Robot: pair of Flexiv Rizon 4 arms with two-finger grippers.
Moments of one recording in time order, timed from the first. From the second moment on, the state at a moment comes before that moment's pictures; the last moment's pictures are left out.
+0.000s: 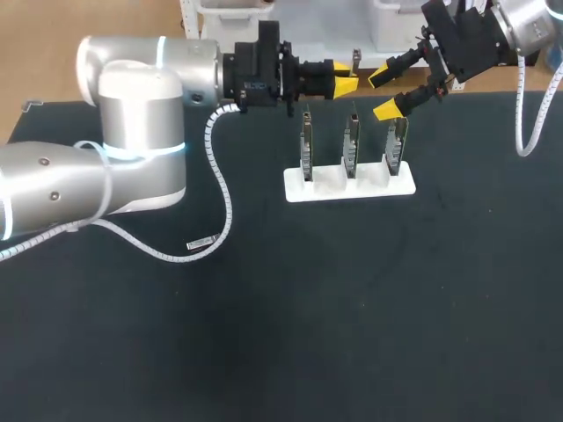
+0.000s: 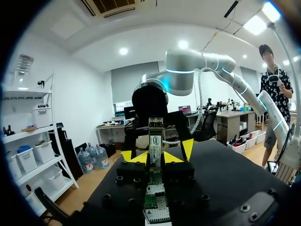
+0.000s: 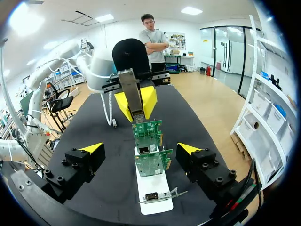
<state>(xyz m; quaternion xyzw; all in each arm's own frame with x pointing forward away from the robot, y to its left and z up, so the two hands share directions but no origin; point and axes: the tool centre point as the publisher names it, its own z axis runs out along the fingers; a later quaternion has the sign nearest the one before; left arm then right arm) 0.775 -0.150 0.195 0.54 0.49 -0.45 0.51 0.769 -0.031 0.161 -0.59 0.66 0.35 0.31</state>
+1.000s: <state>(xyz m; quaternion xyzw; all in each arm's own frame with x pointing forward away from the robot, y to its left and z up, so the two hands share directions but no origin) 0.773 -0.165 0.187 0.53 0.51 -0.46 0.49 0.769 -0.031 0.161 -0.59 0.66 0.35 0.31</state>
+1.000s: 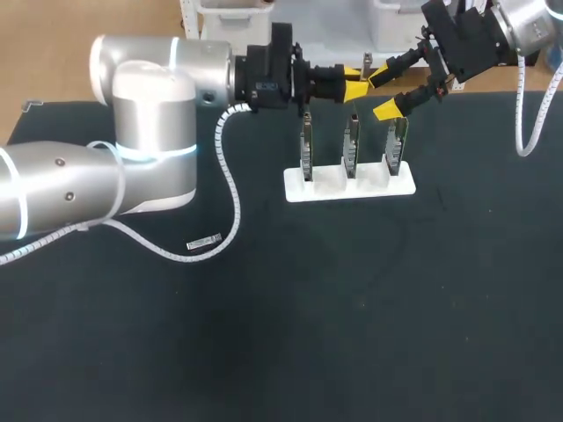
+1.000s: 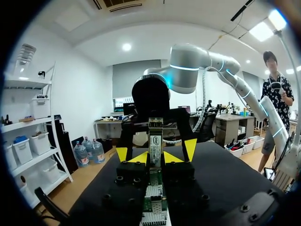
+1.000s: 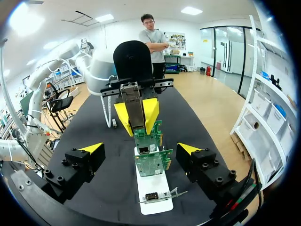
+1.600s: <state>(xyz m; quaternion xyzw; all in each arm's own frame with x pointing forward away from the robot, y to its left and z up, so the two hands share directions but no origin) 0.770 -0.162 0.173 0.51 0.52 -0.46 0.50 0.769 -0.031 0.161 -0.59 0.66 0.35 0.31</state>
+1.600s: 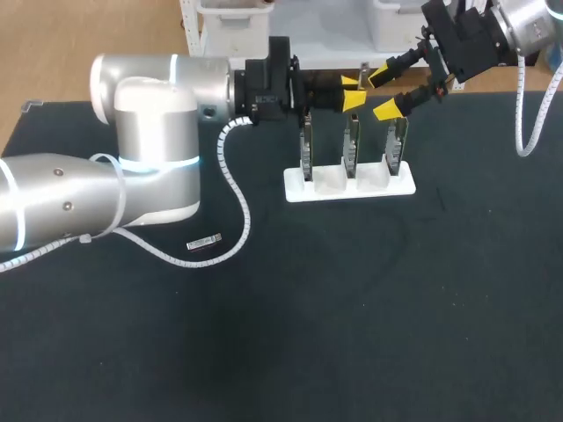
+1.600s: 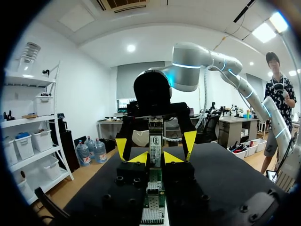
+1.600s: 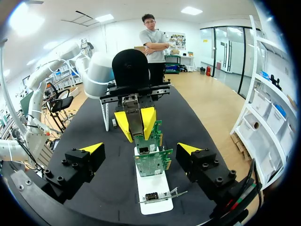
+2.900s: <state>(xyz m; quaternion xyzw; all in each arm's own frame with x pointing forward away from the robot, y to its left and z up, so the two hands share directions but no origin) 0.766 -0.158 0.173 0.51 0.52 -0.46 0.51 0.769 -0.031 0.161 -0.59 0.66 0.35 0.31</state>
